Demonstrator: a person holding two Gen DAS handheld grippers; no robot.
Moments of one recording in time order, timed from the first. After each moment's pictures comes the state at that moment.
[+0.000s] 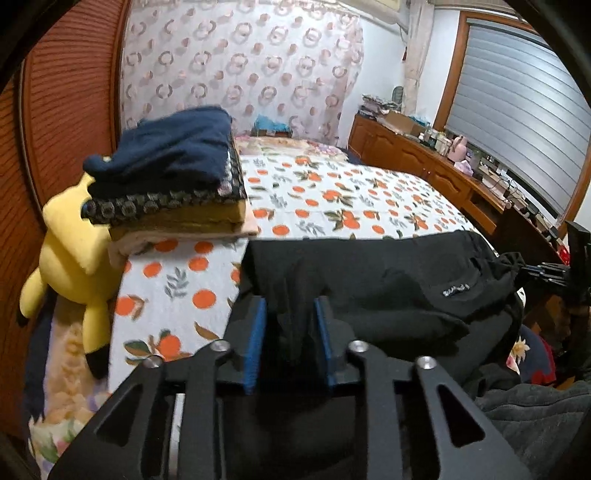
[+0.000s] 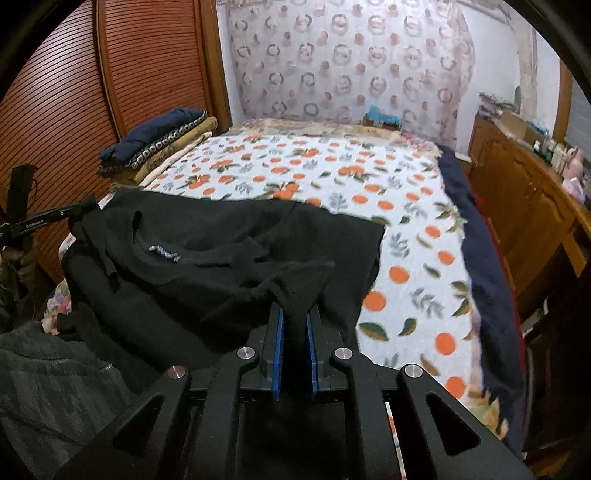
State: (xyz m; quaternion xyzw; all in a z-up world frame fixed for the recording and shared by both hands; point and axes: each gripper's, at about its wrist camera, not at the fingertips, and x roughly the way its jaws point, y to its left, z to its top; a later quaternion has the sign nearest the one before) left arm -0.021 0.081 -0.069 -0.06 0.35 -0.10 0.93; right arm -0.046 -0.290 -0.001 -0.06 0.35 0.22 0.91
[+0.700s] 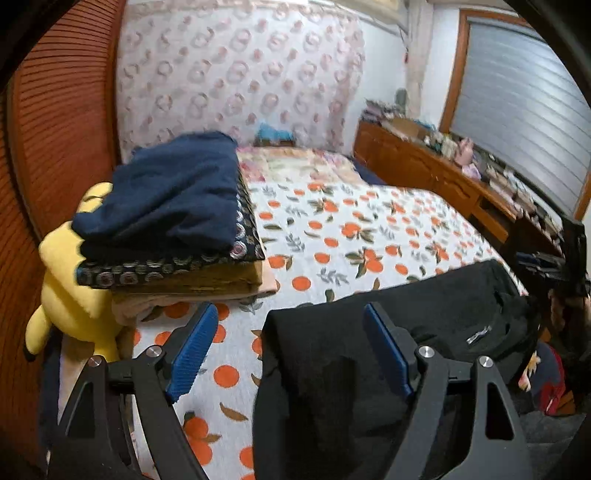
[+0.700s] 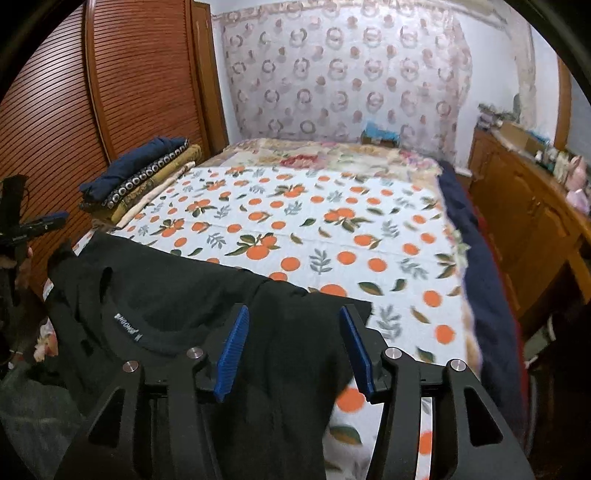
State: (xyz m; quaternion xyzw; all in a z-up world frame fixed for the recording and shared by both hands) left arm 0.048 0.093 -0.054 -0.04 0.35 -0.10 0.93; right arm 0.019 -0.286 -0.007 -0.04 0.33 0.22 0.92
